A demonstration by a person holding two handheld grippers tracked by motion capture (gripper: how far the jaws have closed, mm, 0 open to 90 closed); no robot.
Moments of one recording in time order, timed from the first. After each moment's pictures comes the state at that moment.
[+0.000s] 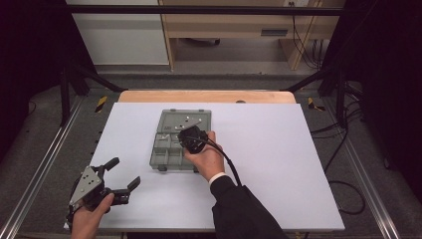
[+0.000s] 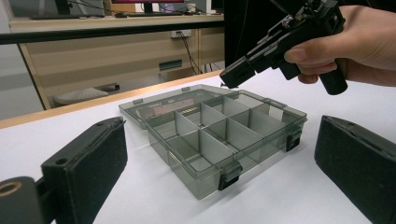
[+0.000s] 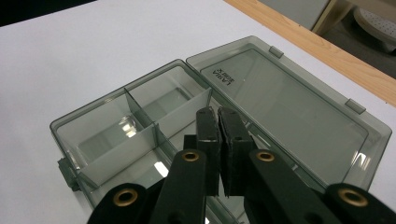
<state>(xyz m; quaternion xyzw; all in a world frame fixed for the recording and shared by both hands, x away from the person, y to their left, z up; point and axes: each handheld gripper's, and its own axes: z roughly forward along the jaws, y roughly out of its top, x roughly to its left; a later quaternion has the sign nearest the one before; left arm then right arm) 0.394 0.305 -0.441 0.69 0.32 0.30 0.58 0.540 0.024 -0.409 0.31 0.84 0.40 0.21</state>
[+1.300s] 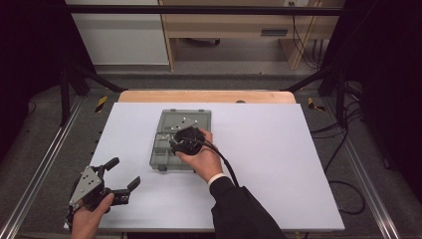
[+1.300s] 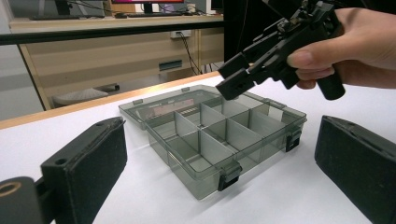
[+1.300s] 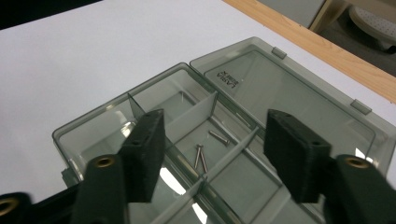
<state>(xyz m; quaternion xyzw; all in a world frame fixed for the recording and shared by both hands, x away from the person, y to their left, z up) 0.394 0.304 -0.441 0.69 0.32 0.30 0.58 0.538 0.035 -0.412 0.32 0.83 0.40 0.21</state>
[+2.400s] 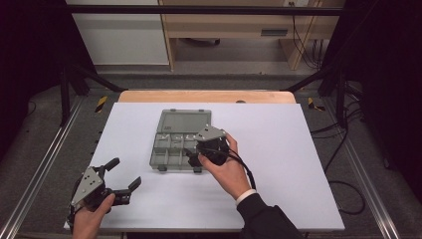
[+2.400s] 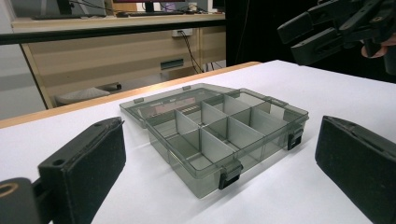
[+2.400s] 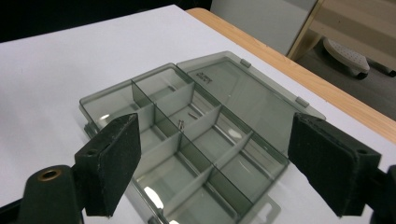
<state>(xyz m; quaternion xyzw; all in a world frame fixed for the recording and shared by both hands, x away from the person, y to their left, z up) 0.393 0.302 -0.442 0.69 0.32 0.30 0.58 0.489 -0.028 -0.384 0.30 0.81 0.43 0.25</state>
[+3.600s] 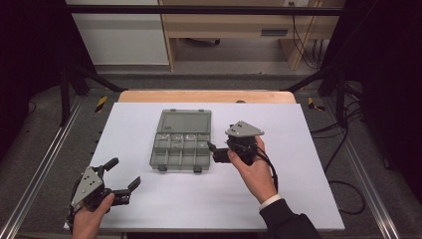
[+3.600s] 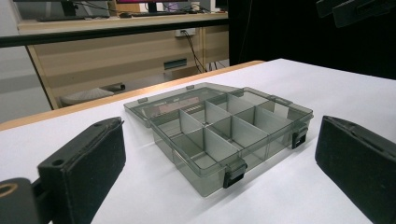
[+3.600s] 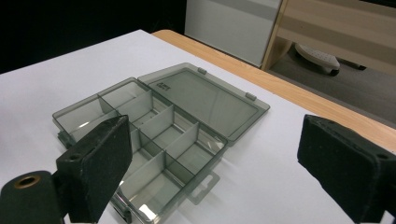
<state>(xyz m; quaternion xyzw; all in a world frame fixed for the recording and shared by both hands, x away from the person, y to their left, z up) 0.393 0.303 -0.443 0.69 0.32 0.31 0.57 0.481 -0.096 -0.366 0.35 0.77 0.47 0.27</state>
